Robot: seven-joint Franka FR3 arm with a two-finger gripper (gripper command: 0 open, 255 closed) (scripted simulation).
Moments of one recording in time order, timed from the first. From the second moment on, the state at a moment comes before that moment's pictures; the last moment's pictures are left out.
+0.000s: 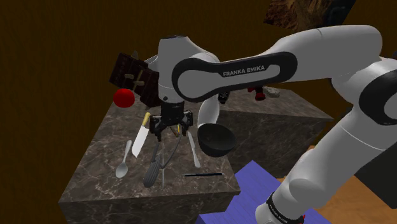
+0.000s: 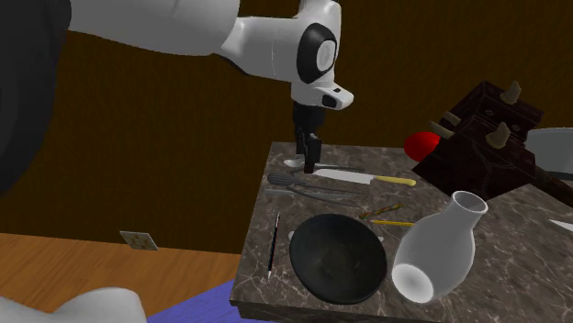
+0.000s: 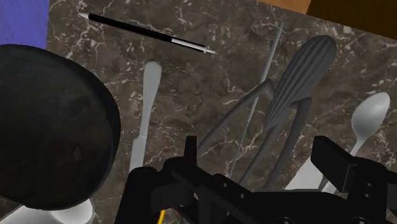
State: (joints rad) arm 0.06 -0.09 0.56 -2.05 0.05 1.87 0.87
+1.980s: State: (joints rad) arm 0.30 0.58 0.55 -1.54 -0.26 1.92 1.30
